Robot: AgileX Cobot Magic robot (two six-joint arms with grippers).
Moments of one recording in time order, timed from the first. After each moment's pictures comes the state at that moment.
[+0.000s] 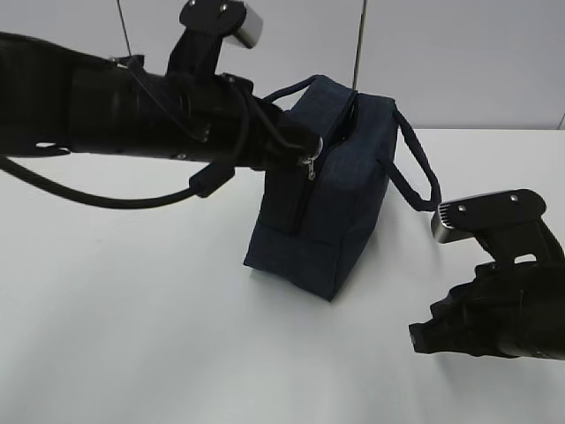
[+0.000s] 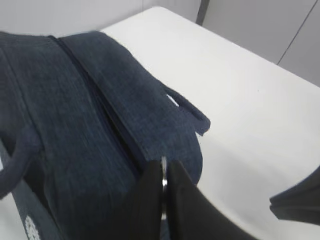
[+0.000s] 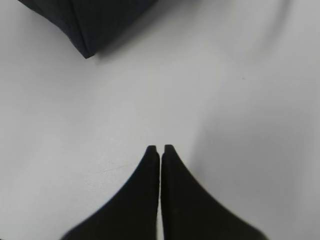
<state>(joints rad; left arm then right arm) -0.64 1.69 -1.07 -1.80 0.35 1.77 0.53 1.37 -0.52 -0.72 0.24 0.98</state>
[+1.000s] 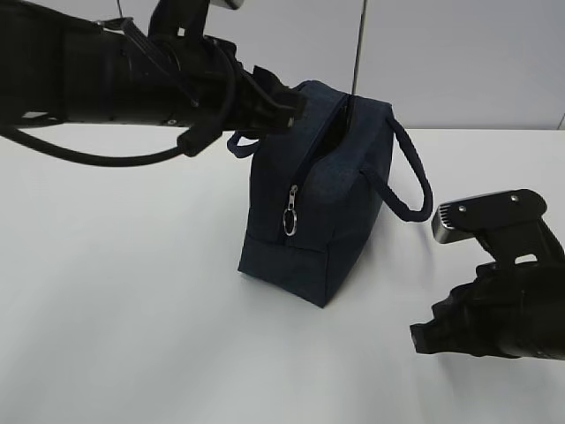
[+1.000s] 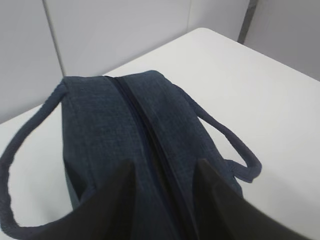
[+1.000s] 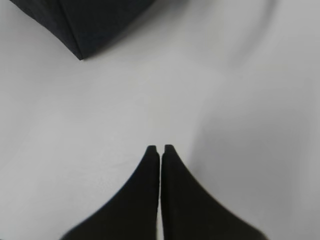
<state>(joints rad) -0.64 1.66 -1.11 -1.80 0.19 1.77 0.53 1.37 -0.52 -0.73 0.25 0.98</state>
